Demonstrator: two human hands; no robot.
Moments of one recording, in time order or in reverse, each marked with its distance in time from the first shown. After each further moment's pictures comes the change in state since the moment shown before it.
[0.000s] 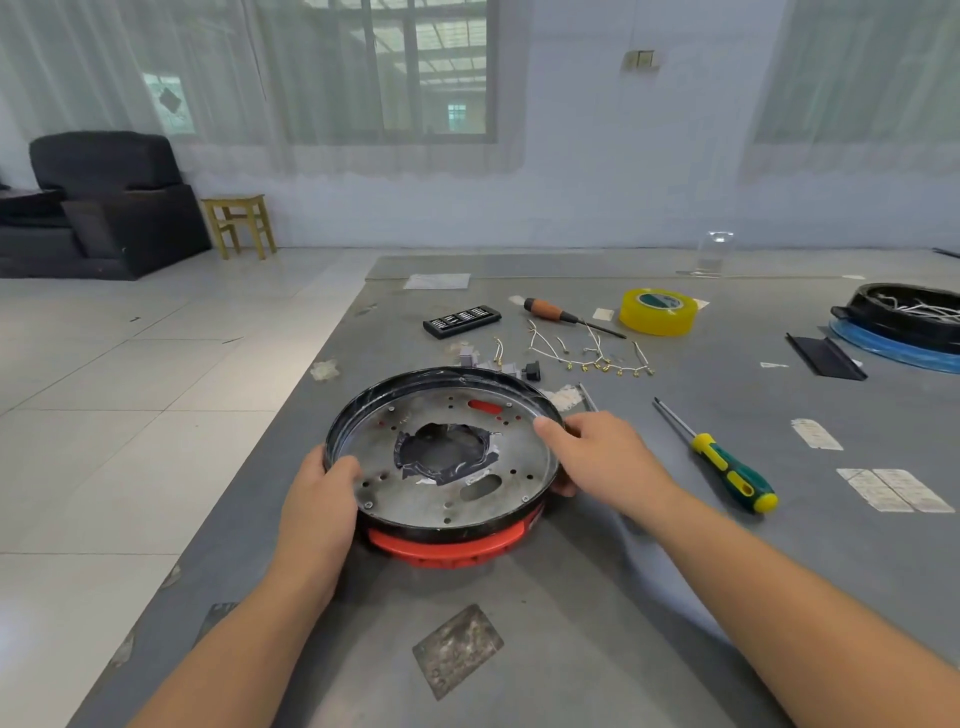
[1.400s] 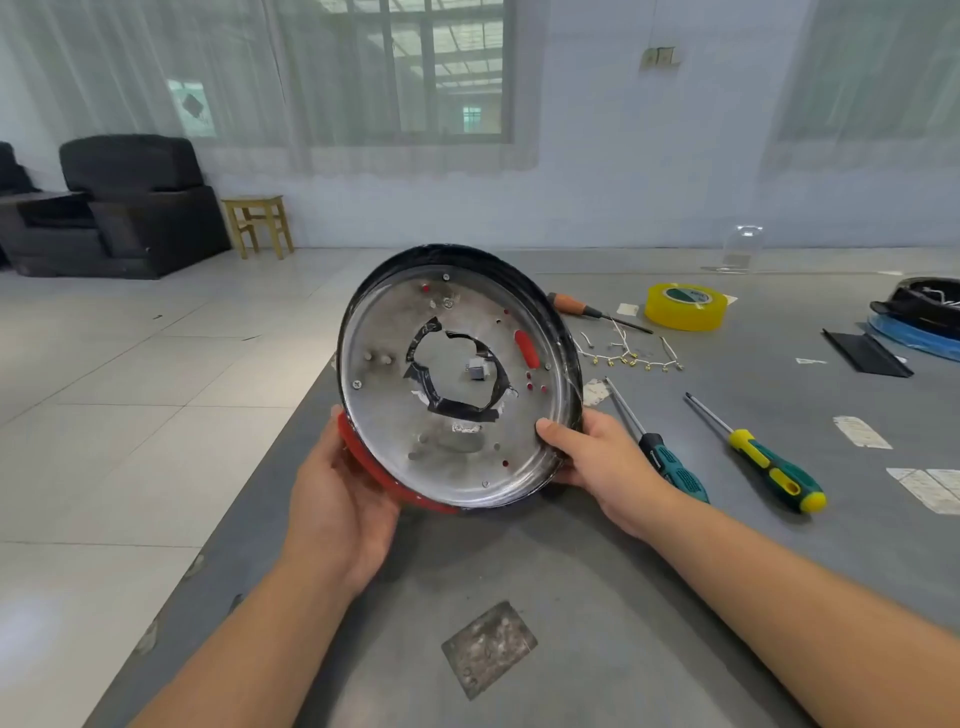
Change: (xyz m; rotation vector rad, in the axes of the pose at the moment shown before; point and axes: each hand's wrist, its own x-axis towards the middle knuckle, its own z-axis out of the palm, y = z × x) left_hand -0.014 0.026 0.002 -0.680 -0.266 -0.068; right_hand 0.026 0.013 0.050 0.843 -0.170 0.032
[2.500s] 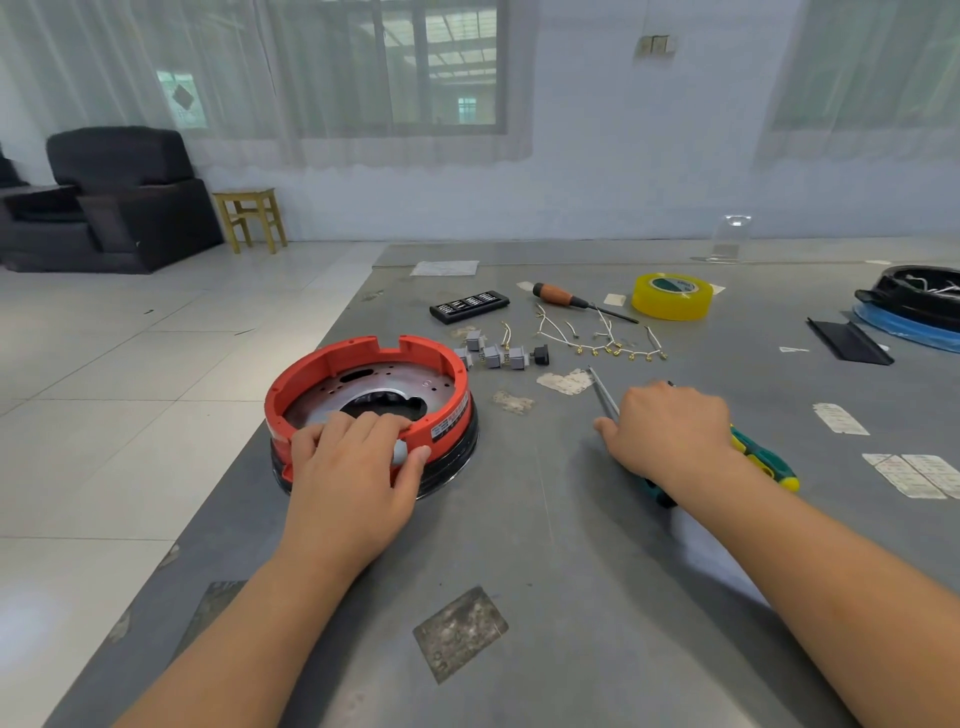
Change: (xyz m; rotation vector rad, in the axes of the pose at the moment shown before) left_hand -0.001 -0.018 -0.006 1.891 -0.025 0.782; right_hand -0.015 -0.047 -0.062 -1.841 0.336 0.027
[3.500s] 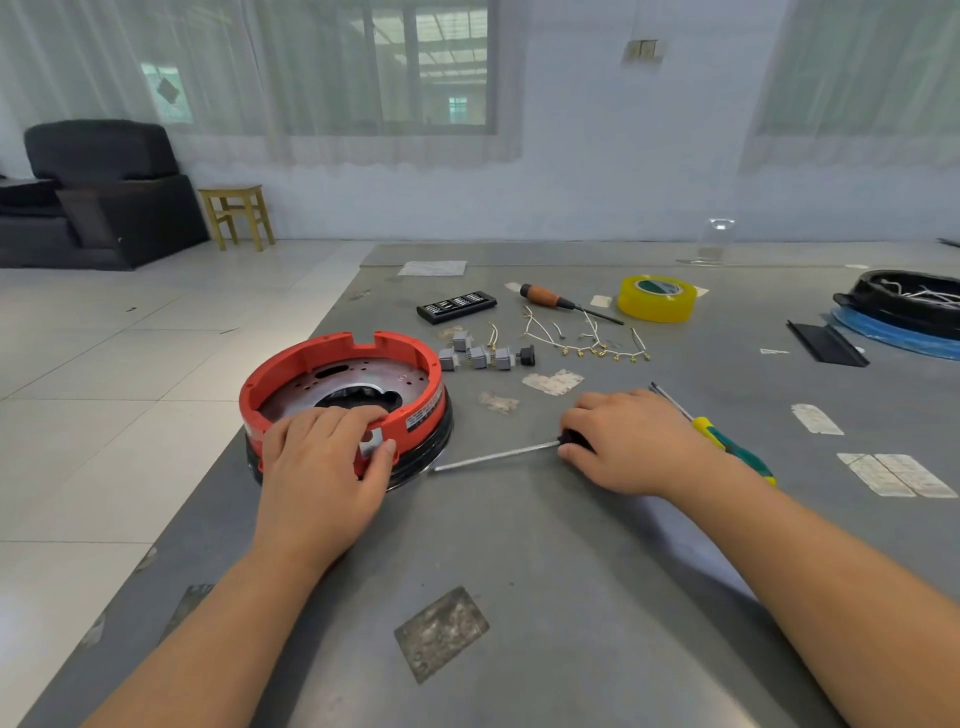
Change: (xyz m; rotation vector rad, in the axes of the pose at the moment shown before) left_hand 0.002 -0.015 0.003 -0.085 0.035 -0.069; right_hand -0.003 0.005 0.003 0.047 0.022 -0.542
